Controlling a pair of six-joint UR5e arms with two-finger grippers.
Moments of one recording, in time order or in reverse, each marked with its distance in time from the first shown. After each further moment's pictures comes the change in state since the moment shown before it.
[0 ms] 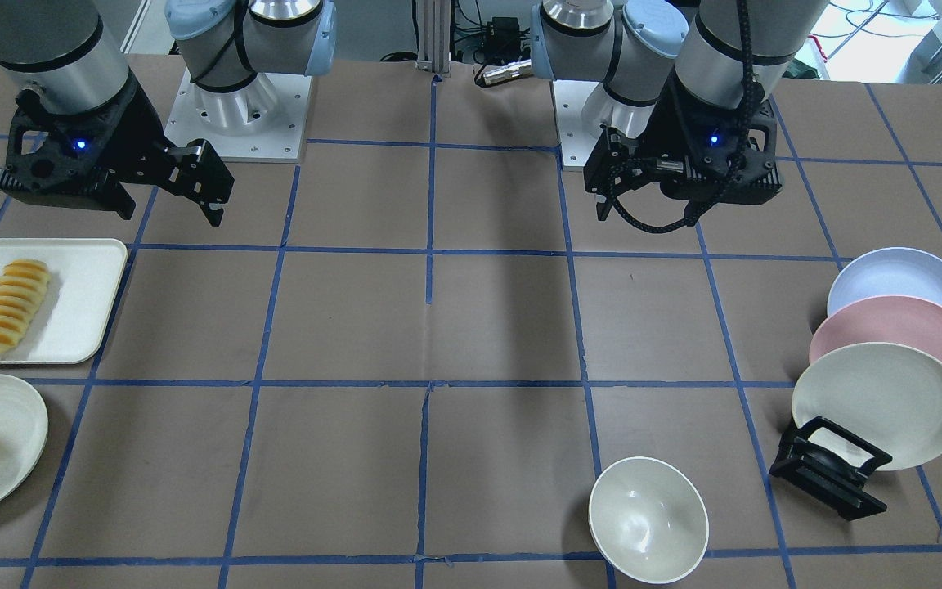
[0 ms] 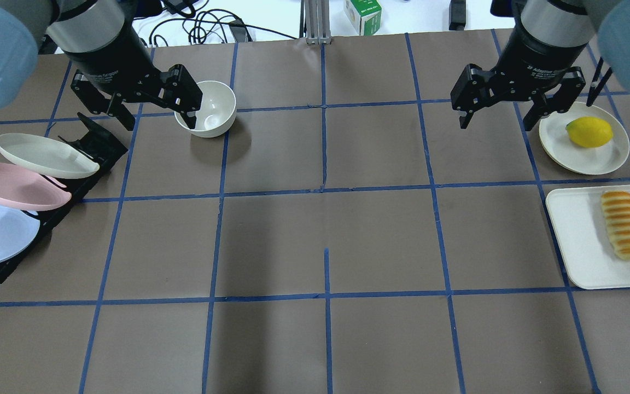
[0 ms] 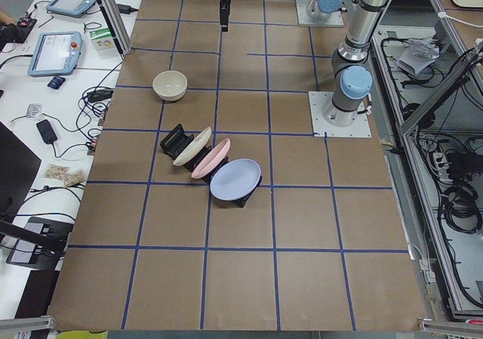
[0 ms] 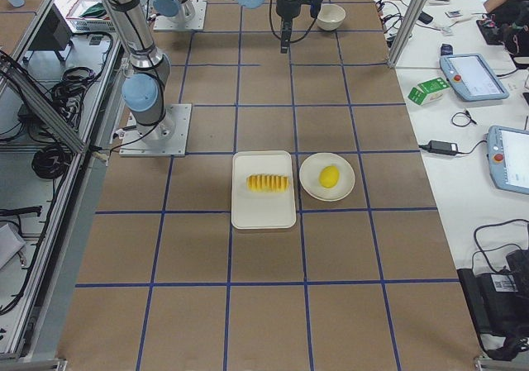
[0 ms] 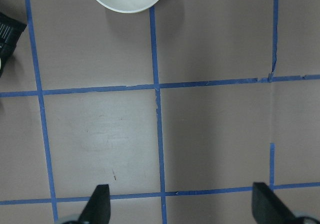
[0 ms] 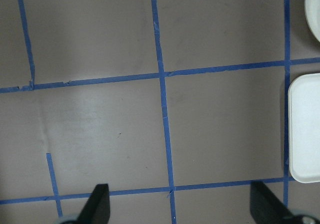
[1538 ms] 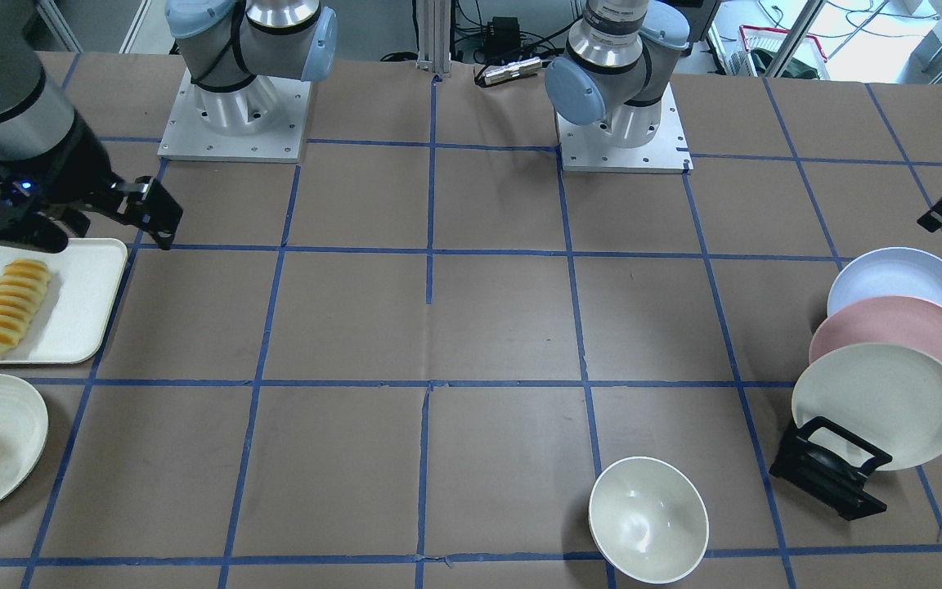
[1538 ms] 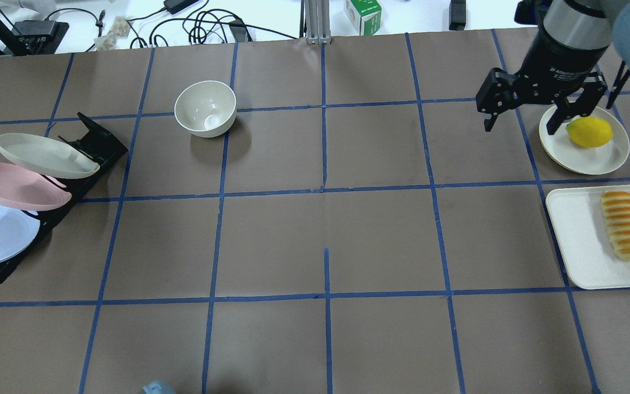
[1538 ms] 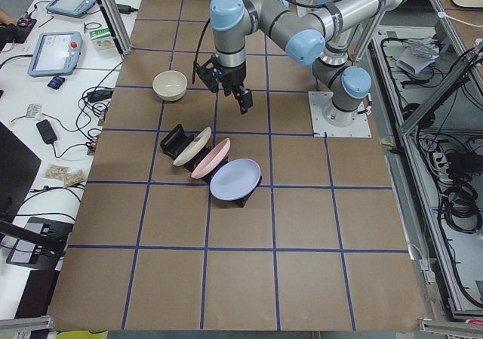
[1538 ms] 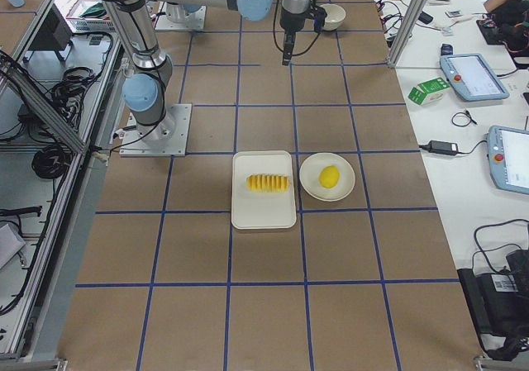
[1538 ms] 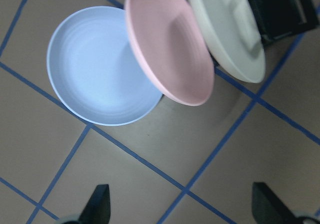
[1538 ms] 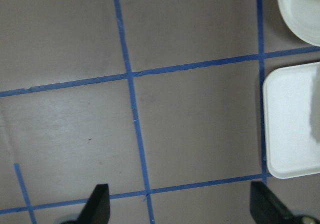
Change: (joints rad) left arm 0.760 0.006 -0.127 0.128 0.119 0.028; right arm -0.128 0.056 0.027 -0.001 -0.067 -0.056
